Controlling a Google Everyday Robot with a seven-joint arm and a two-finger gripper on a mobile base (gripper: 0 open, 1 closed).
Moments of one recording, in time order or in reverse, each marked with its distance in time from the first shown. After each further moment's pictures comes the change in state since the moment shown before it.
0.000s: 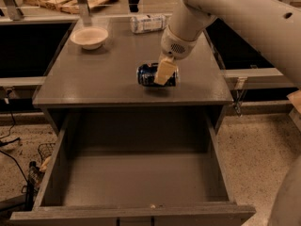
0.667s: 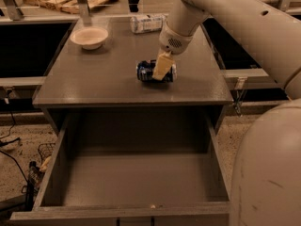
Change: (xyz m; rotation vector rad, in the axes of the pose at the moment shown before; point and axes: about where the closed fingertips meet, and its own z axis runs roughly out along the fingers) arm -0.003 -0.029 0.016 -0.049 -0.002 0.035
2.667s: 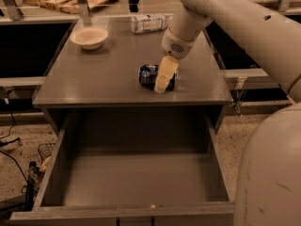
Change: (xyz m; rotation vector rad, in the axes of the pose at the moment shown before) arm 0.011 0.006 0.010 -0.019 0.002 0.014
